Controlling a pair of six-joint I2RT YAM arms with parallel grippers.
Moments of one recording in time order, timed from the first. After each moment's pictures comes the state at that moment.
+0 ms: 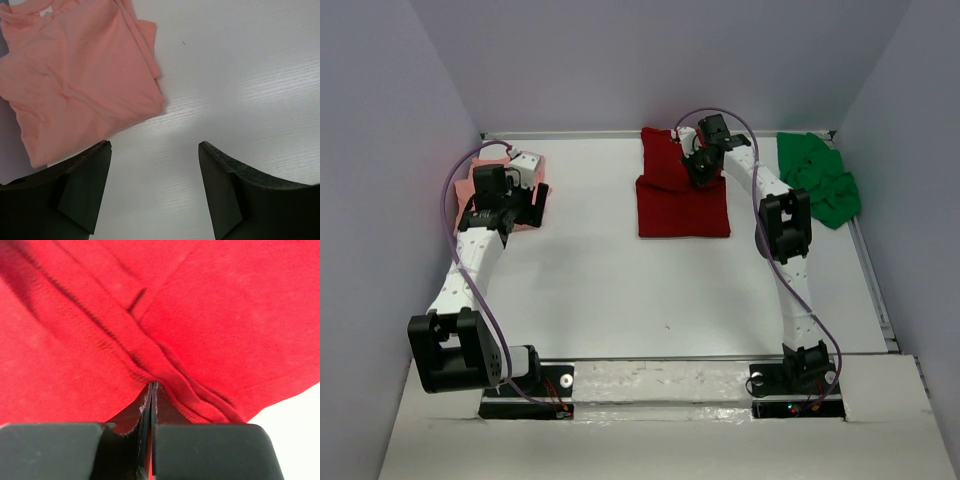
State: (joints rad) left arm 0.06 1.29 1.01 -0.37 0.14 0.32; right arm 0.30 2.46 2.25 -0.78 -0.26 -0.41
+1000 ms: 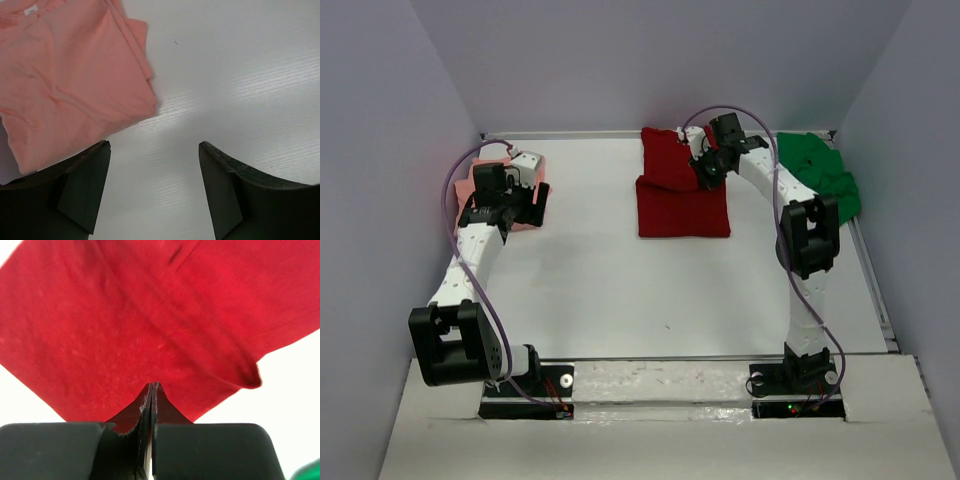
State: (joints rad) left arm 0.07 1.32 1.02 -0.38 0.18 0.31; right arm 0.30 2.15 1.94 -0.72 -0.28 -0.46
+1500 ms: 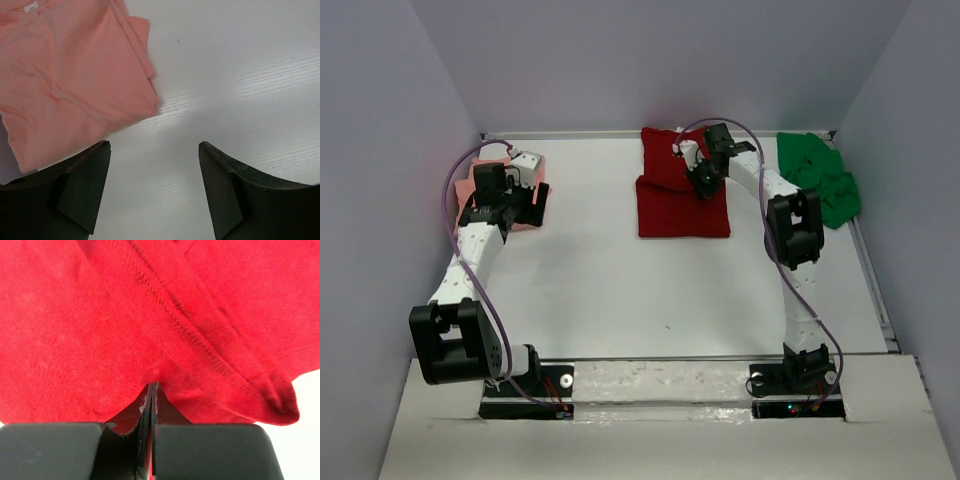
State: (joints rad) left arm 0.07 1.33 1.03 -0.38 0.18 0.31; right arm 0.30 2.32 2.00 -0.77 -0.27 -0.50
